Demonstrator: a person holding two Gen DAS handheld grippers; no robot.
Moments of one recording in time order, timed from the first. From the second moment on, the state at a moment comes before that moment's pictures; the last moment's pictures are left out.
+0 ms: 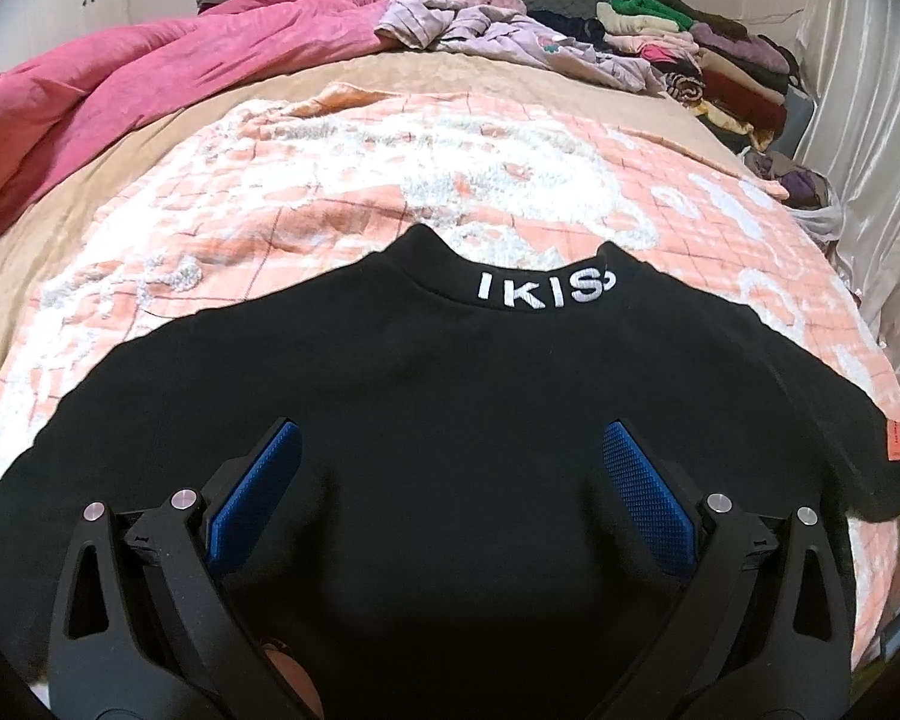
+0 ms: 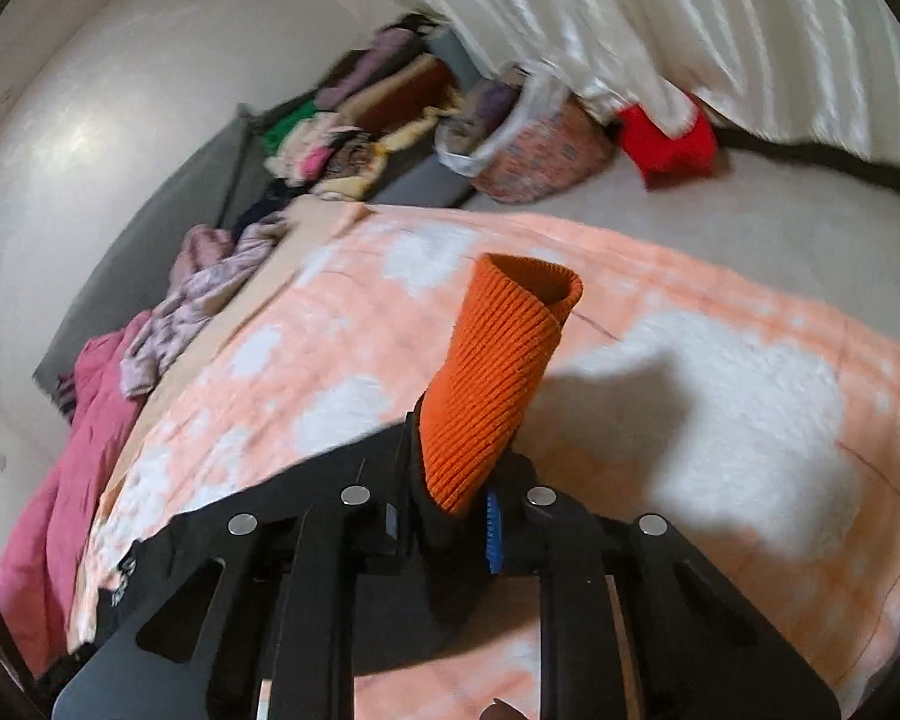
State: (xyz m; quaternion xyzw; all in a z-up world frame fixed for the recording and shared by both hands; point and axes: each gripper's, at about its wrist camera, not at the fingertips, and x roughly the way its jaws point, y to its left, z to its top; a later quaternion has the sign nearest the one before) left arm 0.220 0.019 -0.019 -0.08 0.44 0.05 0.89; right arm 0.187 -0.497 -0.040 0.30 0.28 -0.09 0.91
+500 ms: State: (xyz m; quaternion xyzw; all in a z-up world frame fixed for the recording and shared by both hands) left arm 0.210 0.068 0.010 -0.12 0.44 0.04 0.89; right arm 0.222 -0.343 0.043 0.23 0.25 0.11 0.93
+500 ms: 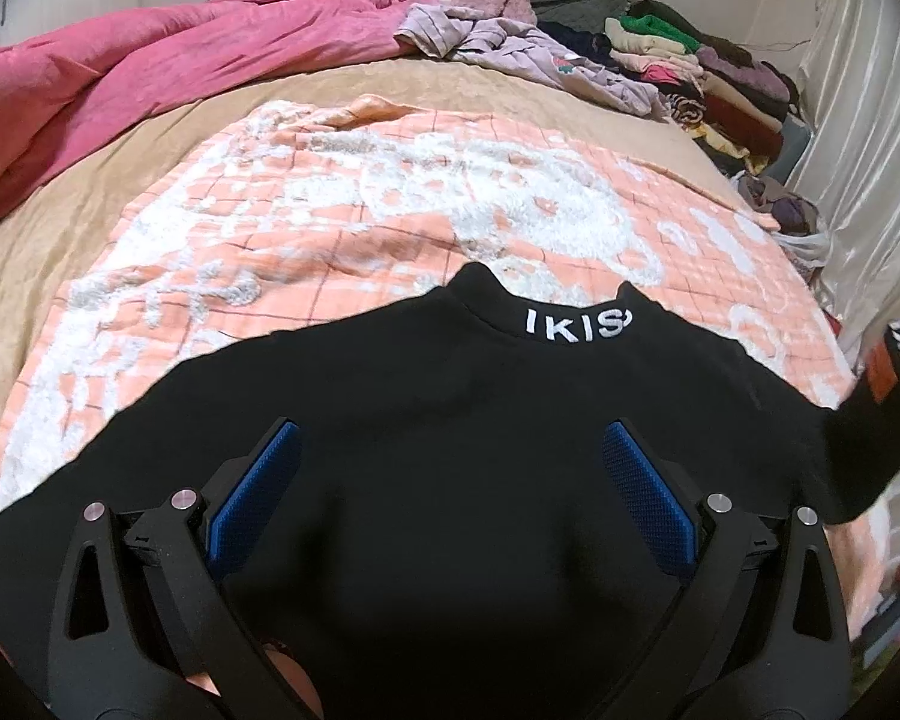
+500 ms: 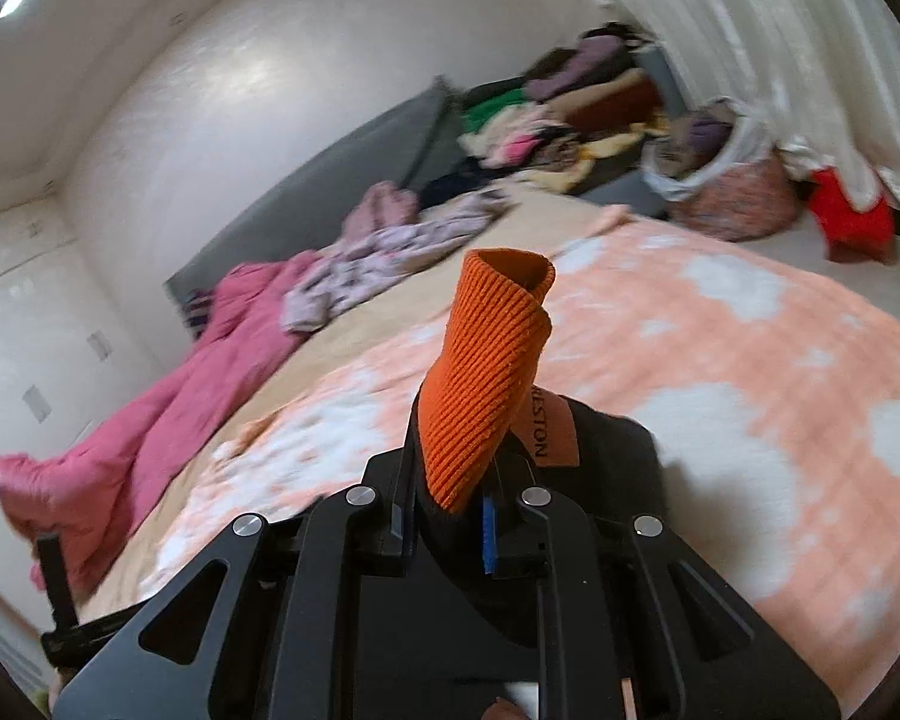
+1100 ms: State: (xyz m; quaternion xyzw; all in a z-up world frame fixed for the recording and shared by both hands) left arm 0.182 0.139 0.020 -0.19 0.43 0.02 0.88; right arm 0.220 -0.142 0.037 0.12 0.31 0.25 0.91
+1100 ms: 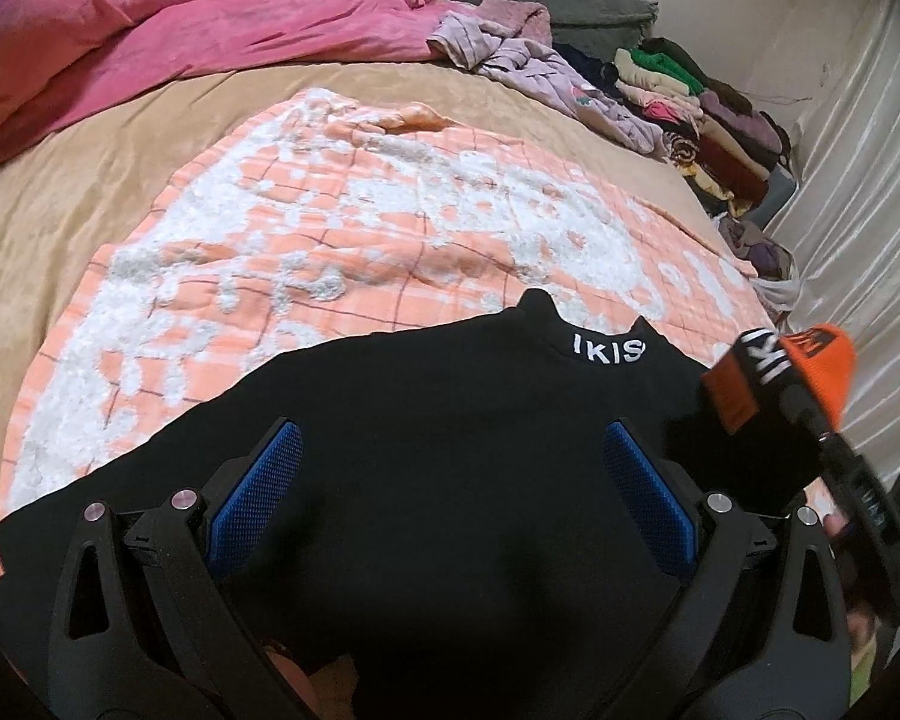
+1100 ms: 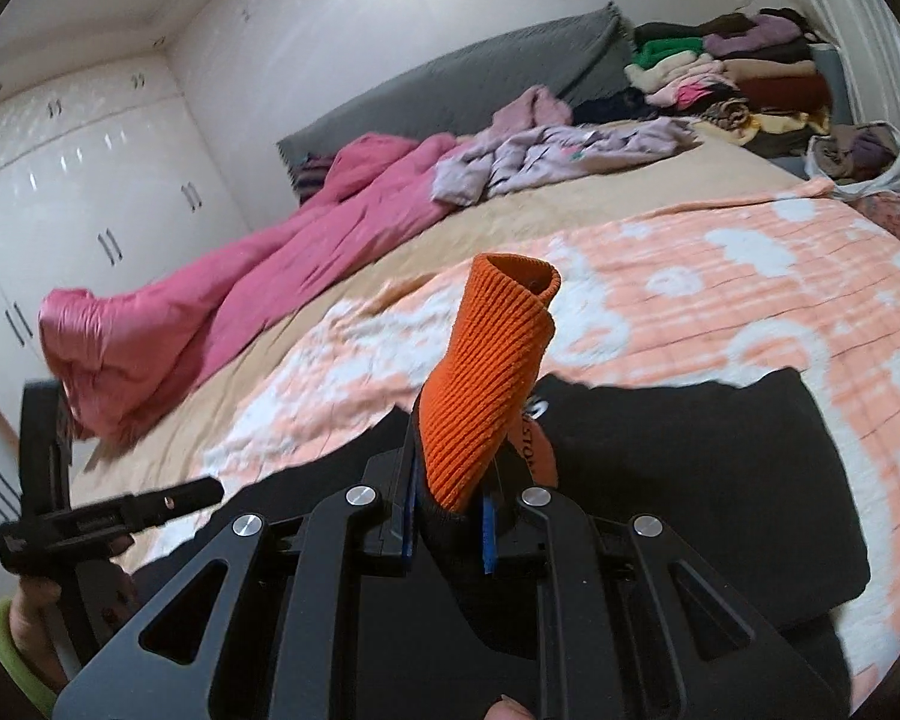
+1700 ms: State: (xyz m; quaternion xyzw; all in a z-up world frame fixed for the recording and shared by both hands) left arm 0.175 0.132 -0.015 -0.24 0.47 -0.04 0.85; right arm 0.210 -0.136 0.023 0.10 0.35 0.25 0.90
